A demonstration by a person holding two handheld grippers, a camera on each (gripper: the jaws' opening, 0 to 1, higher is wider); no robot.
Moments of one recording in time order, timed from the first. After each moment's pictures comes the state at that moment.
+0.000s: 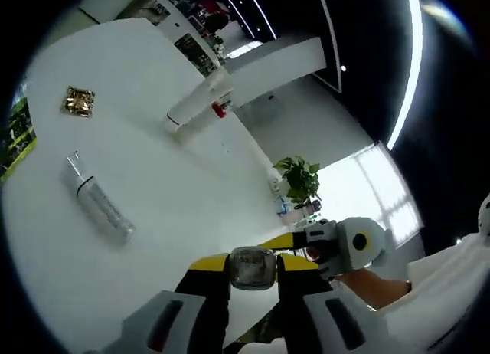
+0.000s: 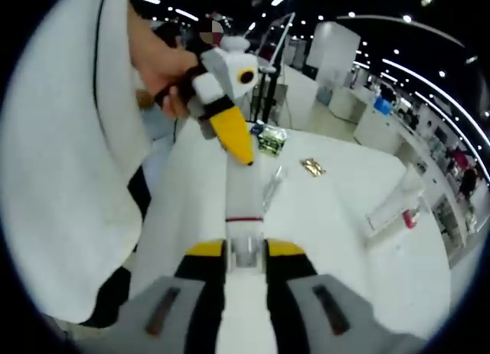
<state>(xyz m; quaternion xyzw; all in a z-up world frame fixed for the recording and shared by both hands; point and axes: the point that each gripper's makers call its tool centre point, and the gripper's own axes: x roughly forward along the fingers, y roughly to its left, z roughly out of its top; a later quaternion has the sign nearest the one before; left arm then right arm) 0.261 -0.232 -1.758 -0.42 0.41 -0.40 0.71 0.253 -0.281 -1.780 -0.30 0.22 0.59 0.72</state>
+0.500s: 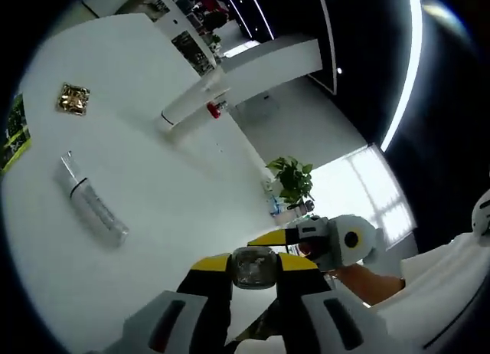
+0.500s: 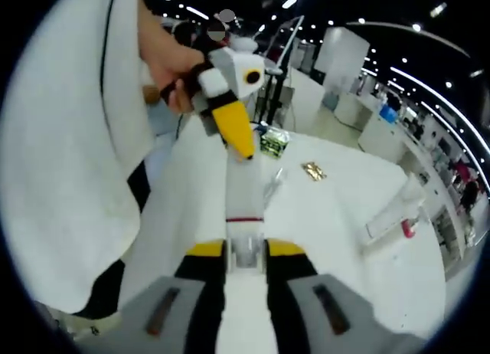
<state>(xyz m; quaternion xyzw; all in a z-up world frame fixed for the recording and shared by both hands) 0.262 -0.234 -1.757 -0.40 0.40 -0.42 0.71 0.261 -0.282 -1.779 -0.31 0.21 0.60 0.71</state>
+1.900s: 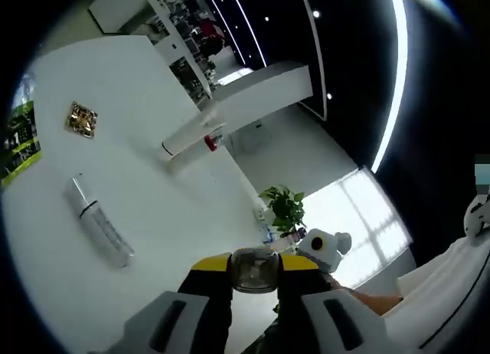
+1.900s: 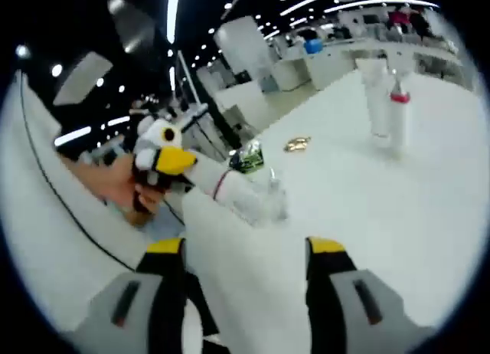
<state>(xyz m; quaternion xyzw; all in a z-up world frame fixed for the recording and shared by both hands) 0.280 -0.207 -1.730 -0.45 0.29 -0.40 0.74 0.265 -0.272 -1.770 0.19 0.39 0.46 0.77</state>
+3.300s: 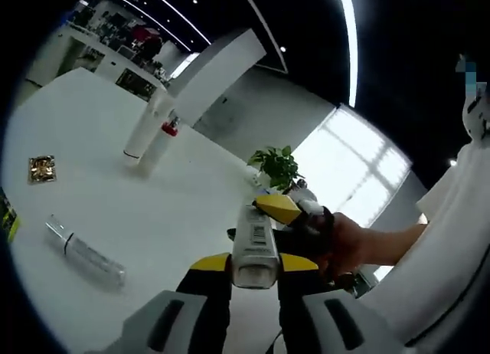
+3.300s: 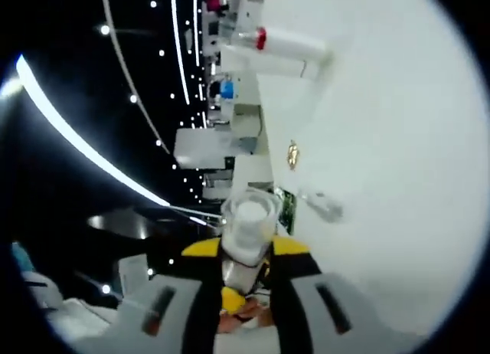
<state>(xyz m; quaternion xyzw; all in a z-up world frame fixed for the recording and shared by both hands) 0.251 -0.250 -1.755 -0.28 0.31 -0.50 0.76 0.295 -0.264 -1.747 0.57 0.38 0.33 0.65</state>
